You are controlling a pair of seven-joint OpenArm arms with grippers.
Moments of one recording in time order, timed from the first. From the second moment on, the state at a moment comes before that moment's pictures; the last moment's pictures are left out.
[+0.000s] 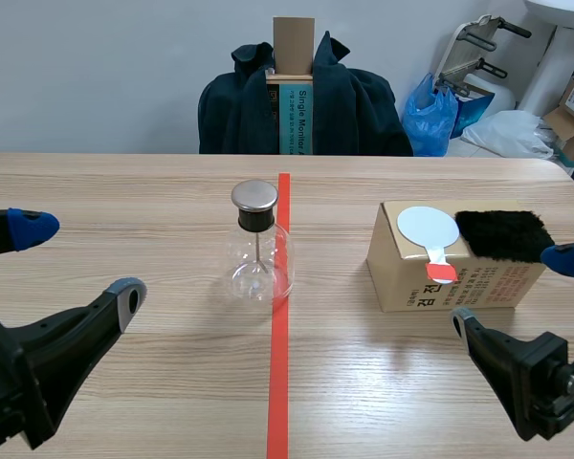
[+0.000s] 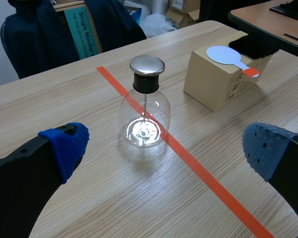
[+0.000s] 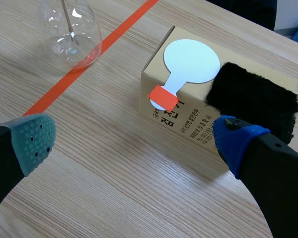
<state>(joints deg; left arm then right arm) 47.4 -32.1 -8.5 119.5 -21.5 -26.4 -9.7 -45.8 30.8 12.9 114.4 16.0 24.0 1.9</state>
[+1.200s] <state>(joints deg) 47.4 -32.1 -8.5 119.5 -21.5 -26.4 -9.7 -45.7 30.8 12.9 114.4 13.6 24.0 4.9</state>
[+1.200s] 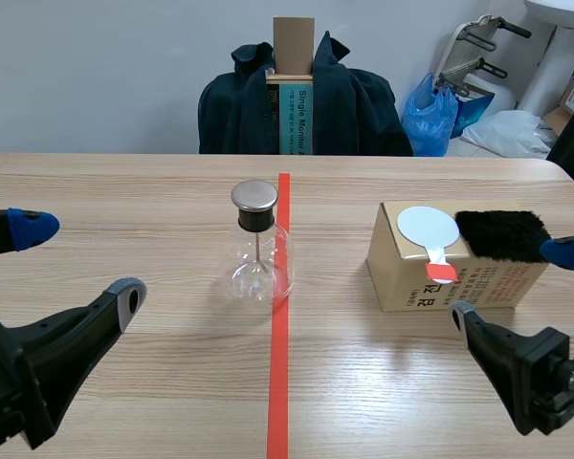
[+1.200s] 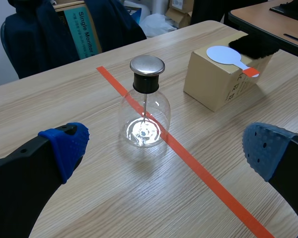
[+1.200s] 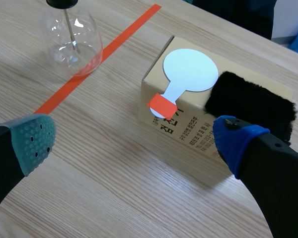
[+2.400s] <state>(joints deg) 47.4 -32.1 -8.5 119.5 -21.3 -26.4 -9.7 -30.9 24.9 -7.7 82.2 -75.8 -34.8 11.9</state>
